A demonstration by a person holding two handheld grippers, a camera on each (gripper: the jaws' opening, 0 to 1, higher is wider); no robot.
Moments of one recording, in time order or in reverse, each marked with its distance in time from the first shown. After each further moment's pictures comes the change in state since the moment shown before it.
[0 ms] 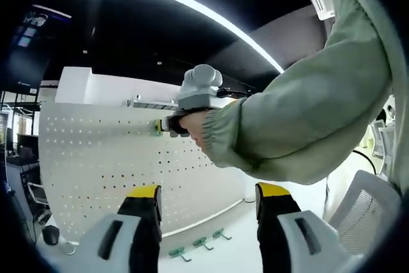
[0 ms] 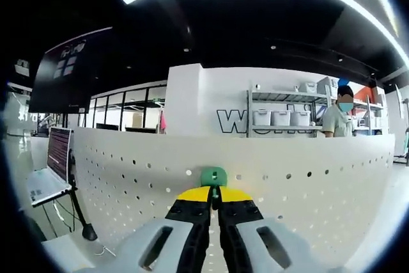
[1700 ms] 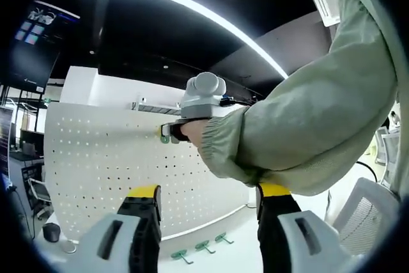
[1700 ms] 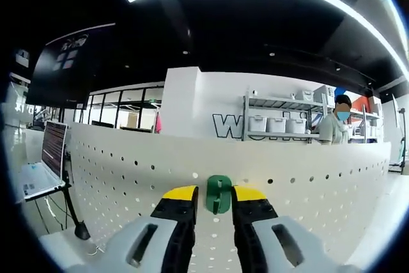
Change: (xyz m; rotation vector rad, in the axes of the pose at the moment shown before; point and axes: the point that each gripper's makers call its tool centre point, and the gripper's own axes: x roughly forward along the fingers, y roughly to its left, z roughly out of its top) left arm -0.005 0.010 0.007 -0.024 -0.030 0.031; right arm 0.001 0.009 0.006 -0.059 -0.032 -0.024
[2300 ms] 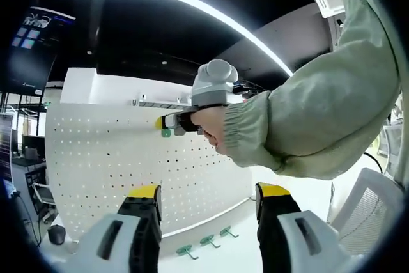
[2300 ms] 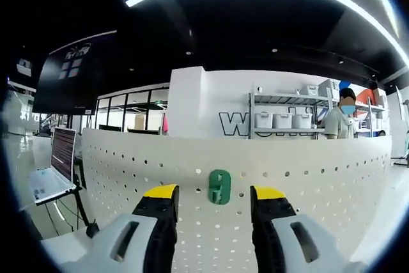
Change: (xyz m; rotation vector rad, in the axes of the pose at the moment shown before) left arm 0.001 0.002 -0.010 0.041 0.043 0.012; right arm -0.021 -0.001 -0.001 0.048 0.014 0.062
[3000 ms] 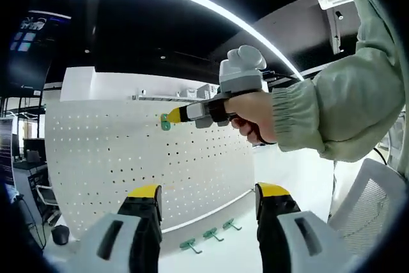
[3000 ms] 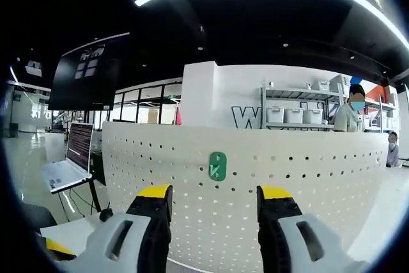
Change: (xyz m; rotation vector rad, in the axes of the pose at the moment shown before) left arm 0.000 0.000 -0.010 0.030 0.050 0.004; right arm -0.051 -0.009 -0.013 -0.019 0.044 0.084
